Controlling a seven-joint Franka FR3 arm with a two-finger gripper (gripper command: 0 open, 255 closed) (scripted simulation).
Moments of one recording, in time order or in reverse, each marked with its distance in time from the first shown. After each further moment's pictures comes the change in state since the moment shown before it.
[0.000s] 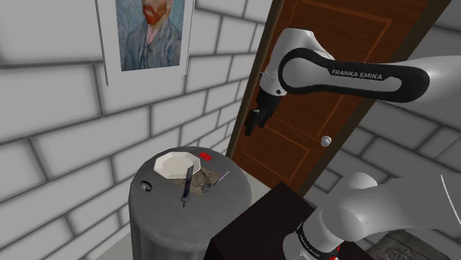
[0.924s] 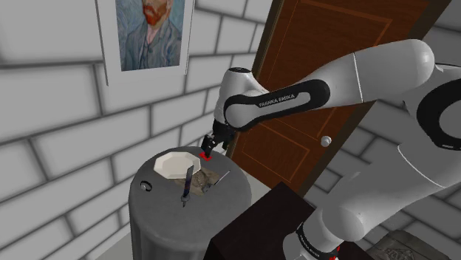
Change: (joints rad) arm 0.004 0.459 0.168 0.023 0.003 0.416 0.265
